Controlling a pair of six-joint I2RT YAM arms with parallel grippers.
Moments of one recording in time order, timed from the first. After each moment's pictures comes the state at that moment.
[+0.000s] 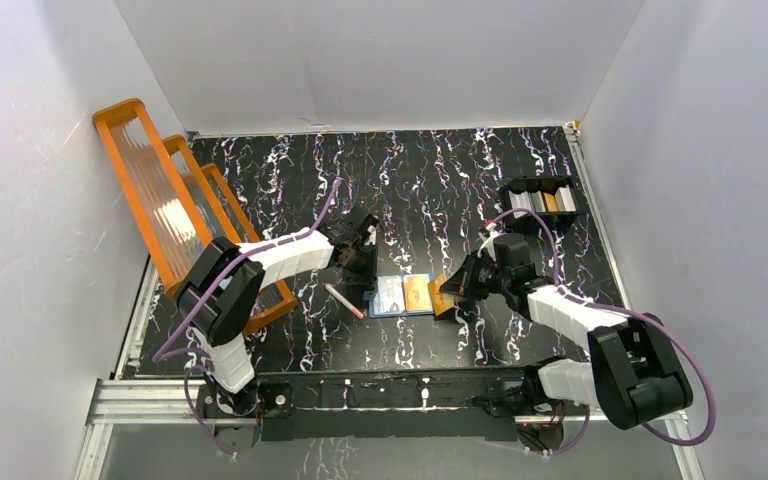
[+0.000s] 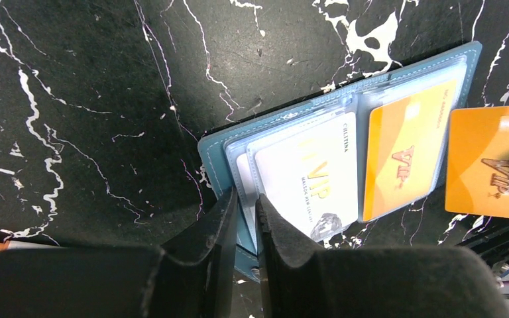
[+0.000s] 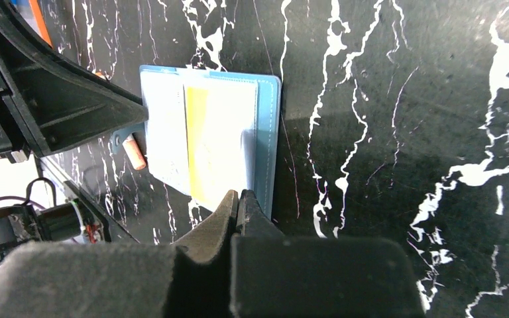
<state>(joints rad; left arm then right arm) -0.71 1.77 1.09 -0.49 0.13 -0.60 0.35 1.23 0.40 0.09 -0.48 0.67</state>
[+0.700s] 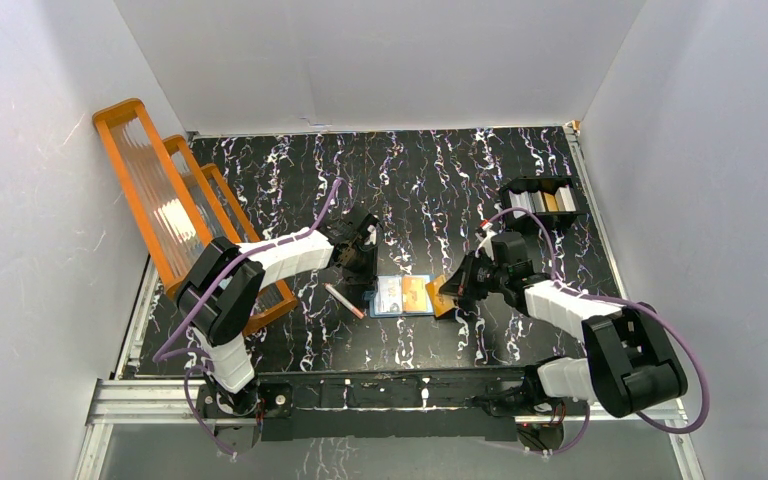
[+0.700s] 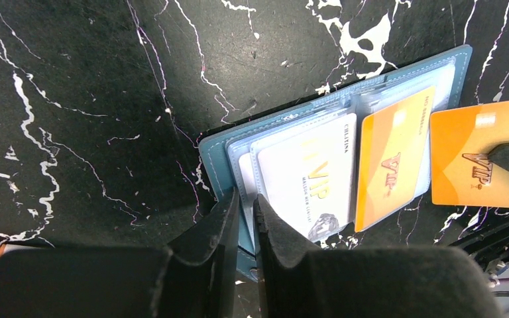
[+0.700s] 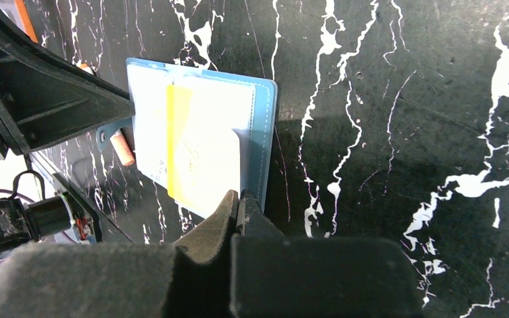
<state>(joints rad) -0.71 1.77 1.09 -0.48 0.14 -0.60 0.35 1.27 0.43 0.05 -0.48 0.60</state>
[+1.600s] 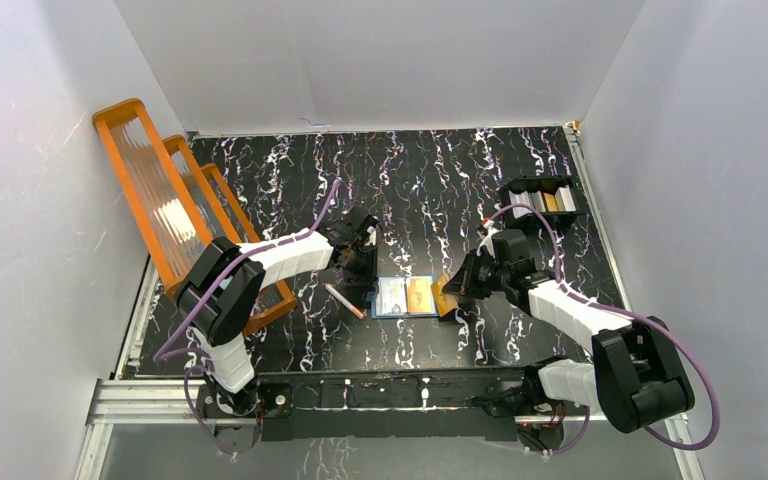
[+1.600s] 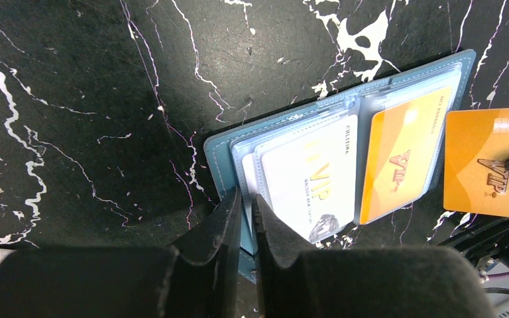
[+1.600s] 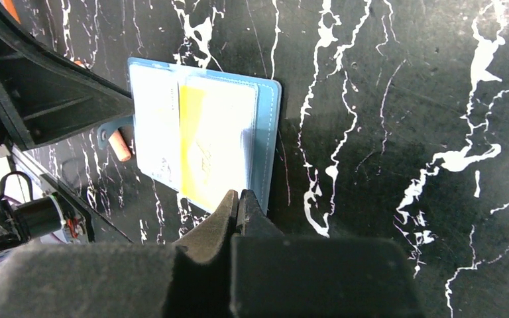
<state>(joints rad) -0.71 1.77 1.08 -0.46 0.16 -0.62 0.36 1.21 0.47 -0.06 -0.44 0.58</state>
